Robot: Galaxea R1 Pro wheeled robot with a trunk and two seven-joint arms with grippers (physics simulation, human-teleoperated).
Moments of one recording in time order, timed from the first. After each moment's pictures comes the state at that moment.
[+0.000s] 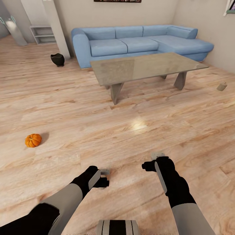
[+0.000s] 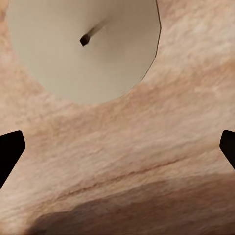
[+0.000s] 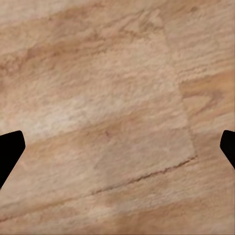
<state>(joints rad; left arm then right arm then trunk) -0.87 -0.17 -0.27 -0.31 0.41 0.73 0.24 -0.60 0.08 0.01 -1.21 0.08 1.04 -0.01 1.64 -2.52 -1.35</state>
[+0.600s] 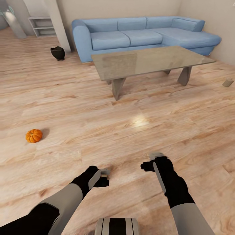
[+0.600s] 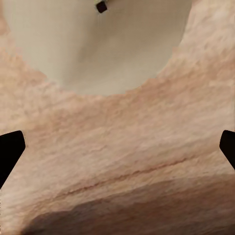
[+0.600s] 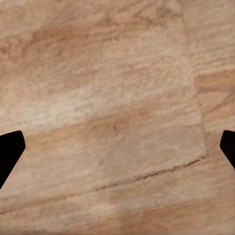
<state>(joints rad) -0.87 -0.17 -0.27 -0.31 0.41 0.71 0.24 -0.60 0.08 0.04 -1.21 0.08 1.04 -0.01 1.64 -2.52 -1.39</state>
